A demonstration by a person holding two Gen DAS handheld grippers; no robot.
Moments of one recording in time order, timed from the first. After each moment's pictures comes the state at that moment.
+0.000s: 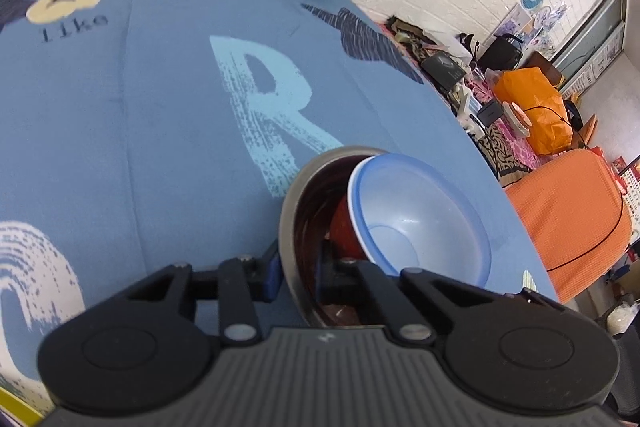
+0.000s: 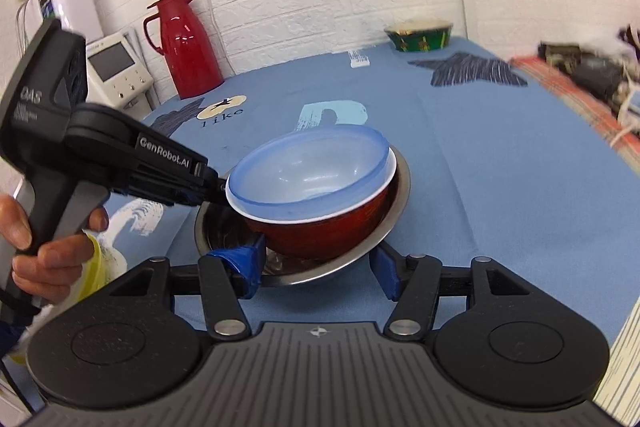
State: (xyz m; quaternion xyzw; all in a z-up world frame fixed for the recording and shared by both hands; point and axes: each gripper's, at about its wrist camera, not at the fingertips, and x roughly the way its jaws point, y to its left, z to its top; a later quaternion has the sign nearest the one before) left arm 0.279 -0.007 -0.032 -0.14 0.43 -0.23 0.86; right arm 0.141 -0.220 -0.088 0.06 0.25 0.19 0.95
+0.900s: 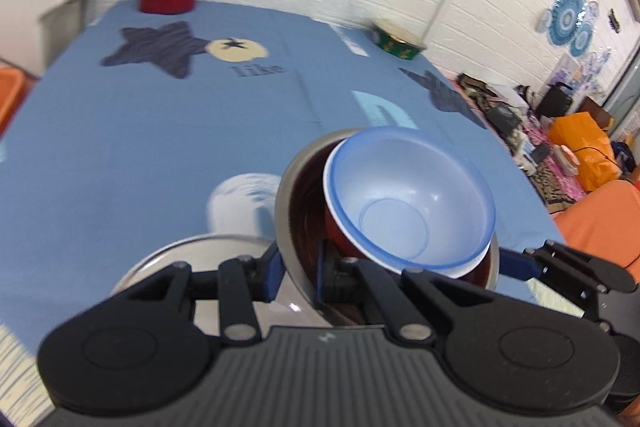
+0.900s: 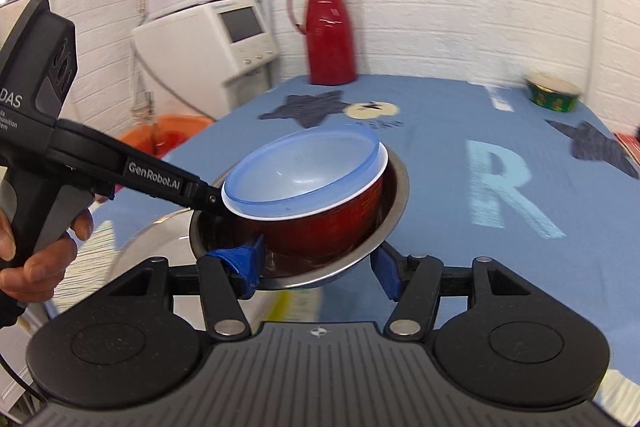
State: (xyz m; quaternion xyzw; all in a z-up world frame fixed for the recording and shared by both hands) left arm 0.138 0.134 0.025 -0.13 0.38 -0.10 0.91; right arm 0.084 -0.089 -0.029 -0.03 0.24 0.32 0.92
